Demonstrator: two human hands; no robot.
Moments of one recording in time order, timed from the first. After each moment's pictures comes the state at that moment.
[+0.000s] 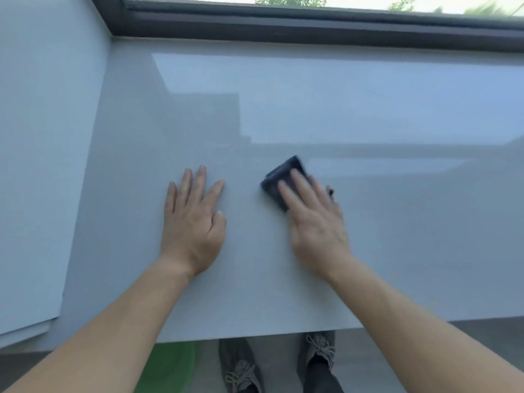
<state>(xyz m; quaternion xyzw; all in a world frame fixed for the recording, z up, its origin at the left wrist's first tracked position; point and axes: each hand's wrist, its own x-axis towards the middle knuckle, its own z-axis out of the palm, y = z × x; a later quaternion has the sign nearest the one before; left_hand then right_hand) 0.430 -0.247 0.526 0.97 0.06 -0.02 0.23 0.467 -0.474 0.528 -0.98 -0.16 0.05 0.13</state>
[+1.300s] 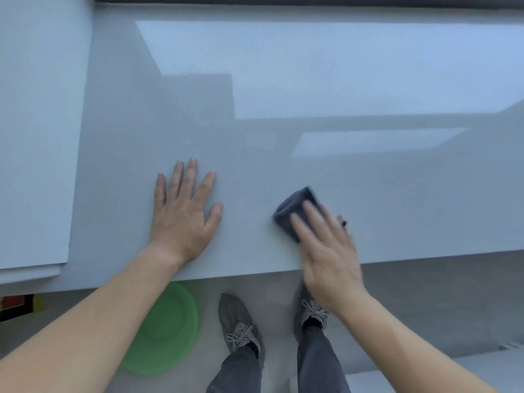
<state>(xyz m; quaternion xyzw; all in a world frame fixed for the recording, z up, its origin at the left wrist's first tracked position) 0.367 -0.251 0.524 0.99 0.02 -0.07 0.12 0.333 -0.534 0.527 -0.98 -0.15 0.03 0.12</state>
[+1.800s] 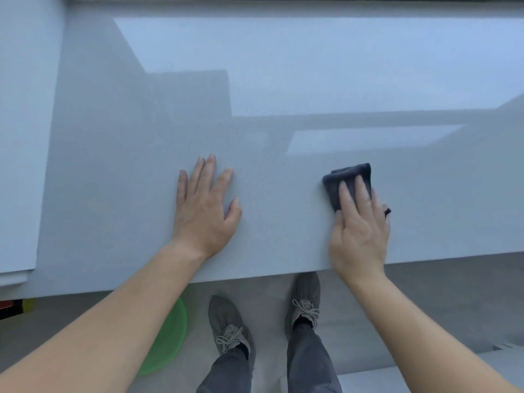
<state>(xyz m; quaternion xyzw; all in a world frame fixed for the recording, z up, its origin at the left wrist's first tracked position) 0.390 -0.329 0.527 0.98 0.03 -0.04 0.19 0.380 -0.592 0.528 -0.99 0.06 -0.01 0.15</state>
